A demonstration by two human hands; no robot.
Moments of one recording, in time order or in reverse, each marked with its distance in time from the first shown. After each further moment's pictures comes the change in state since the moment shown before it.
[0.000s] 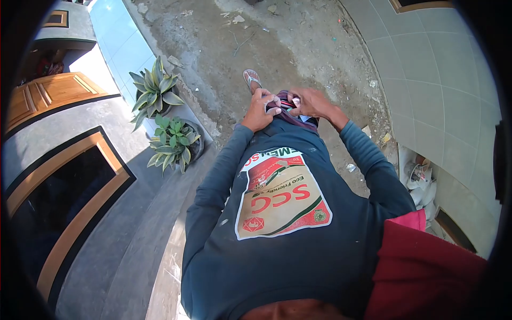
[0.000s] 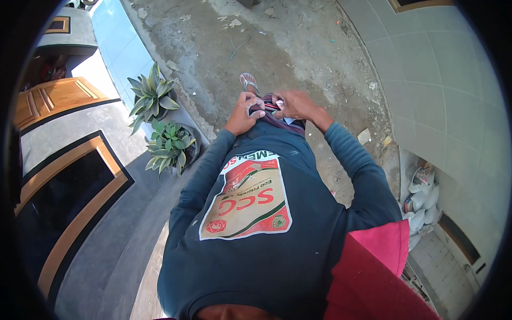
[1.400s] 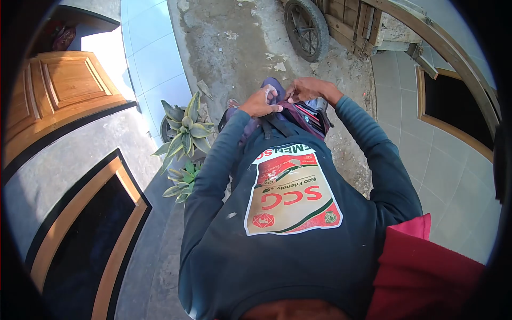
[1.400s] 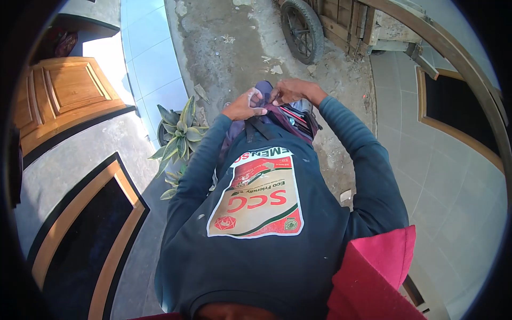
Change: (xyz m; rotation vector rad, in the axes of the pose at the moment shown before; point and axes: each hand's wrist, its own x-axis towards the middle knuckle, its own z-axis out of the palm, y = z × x) left_hand 0.288 -0.134 -0.329 -0.174 -0.183 -0.411; right_hand 0.511 -0.020 -0.173 0.228 -0.704 -0.200
